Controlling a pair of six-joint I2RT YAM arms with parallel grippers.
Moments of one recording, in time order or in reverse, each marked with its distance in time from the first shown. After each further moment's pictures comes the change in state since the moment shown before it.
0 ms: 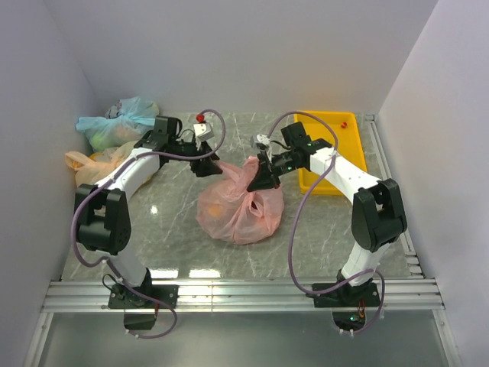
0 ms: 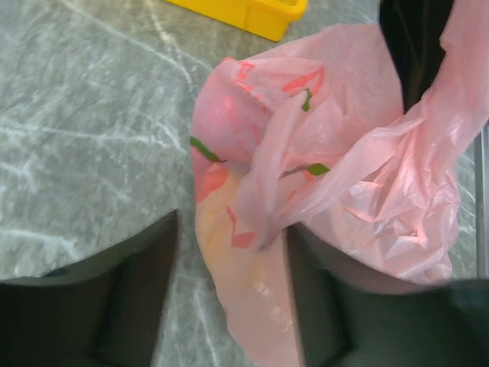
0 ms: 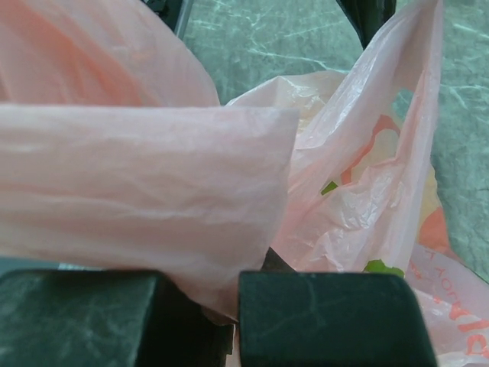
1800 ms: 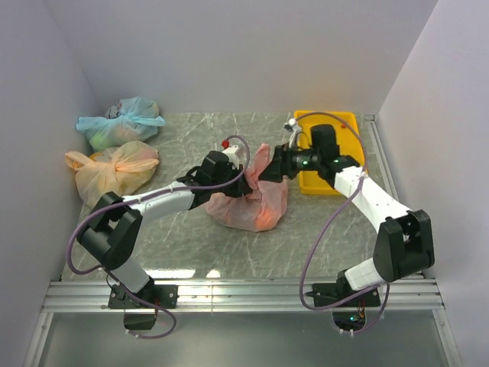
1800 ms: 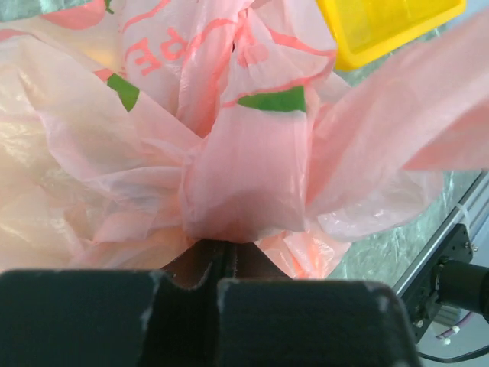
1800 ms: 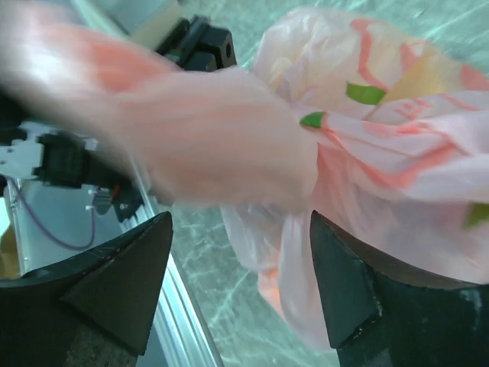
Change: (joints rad) left arm -0.455 -0.066 -0.299 0.430 -0.784 -1.063; right arm -0.069 -0.277 -0.283 0.420 0.409 0.925
